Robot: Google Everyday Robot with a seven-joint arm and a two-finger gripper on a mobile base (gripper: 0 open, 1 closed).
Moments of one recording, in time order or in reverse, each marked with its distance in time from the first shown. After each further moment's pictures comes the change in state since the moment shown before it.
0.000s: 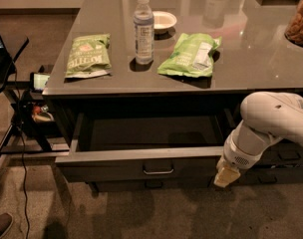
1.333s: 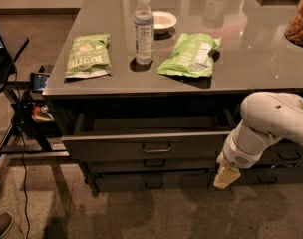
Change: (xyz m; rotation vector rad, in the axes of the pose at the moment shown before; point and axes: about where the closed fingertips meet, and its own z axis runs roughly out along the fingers) arm 0.000 0.000 0.000 0.000 0.000 0.000
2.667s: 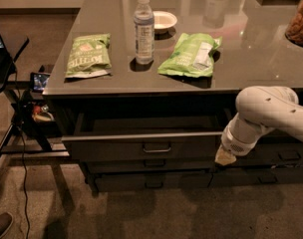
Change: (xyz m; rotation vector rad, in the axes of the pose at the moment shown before) arm -0.002 -0.055 0.013 0.068 0.007 0.033
